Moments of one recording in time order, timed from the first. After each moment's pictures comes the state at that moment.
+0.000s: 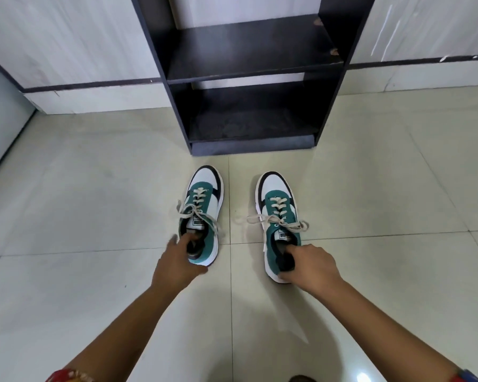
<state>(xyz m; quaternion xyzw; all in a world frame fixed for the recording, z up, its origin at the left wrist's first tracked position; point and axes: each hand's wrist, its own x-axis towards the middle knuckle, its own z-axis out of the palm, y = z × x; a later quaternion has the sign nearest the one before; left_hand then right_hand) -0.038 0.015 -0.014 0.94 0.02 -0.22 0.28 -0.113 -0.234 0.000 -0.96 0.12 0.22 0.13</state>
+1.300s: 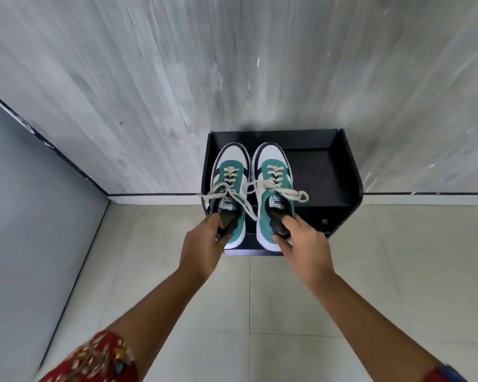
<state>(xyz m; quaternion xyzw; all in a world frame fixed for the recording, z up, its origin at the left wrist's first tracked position) 0.176 -0.050 0.445 0.95 -0.11 -0.02 0.29 0.125 -0.248 0.439 -0.98 0.07 -0.05 0.17</state>
